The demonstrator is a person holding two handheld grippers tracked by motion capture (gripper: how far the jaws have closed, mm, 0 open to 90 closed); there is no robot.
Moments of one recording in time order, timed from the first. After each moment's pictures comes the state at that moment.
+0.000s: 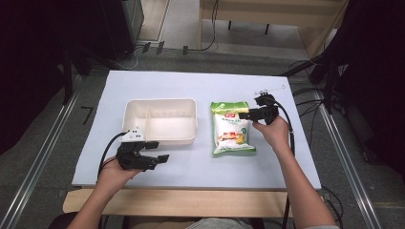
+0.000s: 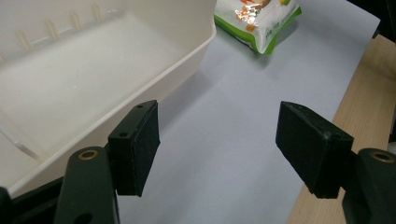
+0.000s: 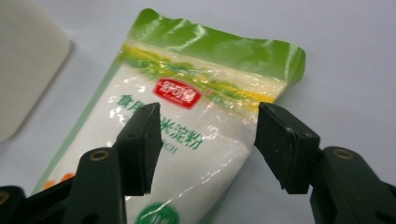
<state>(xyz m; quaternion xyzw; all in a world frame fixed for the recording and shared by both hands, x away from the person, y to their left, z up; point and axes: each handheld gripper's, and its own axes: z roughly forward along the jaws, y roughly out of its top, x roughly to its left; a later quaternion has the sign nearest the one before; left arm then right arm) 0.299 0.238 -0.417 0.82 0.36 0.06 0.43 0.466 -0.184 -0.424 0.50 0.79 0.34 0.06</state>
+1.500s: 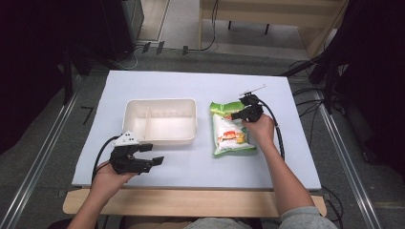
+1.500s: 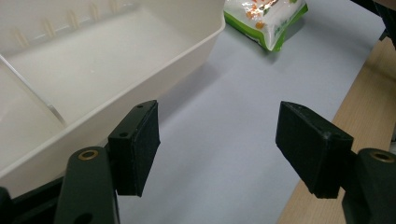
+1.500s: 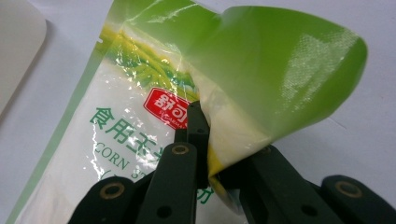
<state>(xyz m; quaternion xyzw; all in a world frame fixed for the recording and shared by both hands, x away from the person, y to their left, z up) 0.287 0.251 -0.416 0.82 0.38 0.08 0.43 0.494 -0.148 -0.454 0.50 0.81 0.30 0.02</state>
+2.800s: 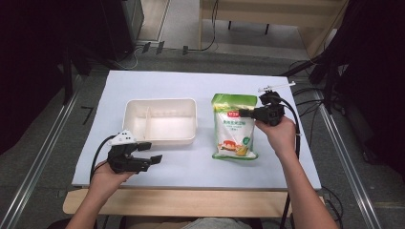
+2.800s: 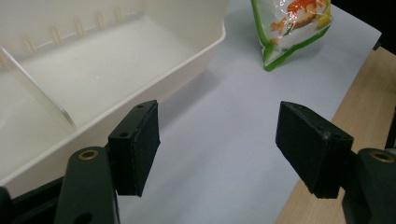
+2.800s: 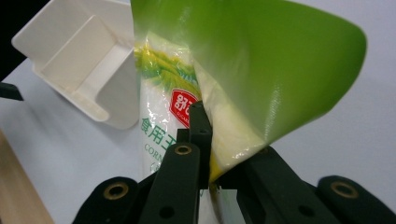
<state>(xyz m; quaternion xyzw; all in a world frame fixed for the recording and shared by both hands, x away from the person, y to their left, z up) 0.286 0.255 -0.412 0.81 0.38 0.08 0.44 0.418 -0.177 -0.362 0.45 0.79 0.42 0.03</state>
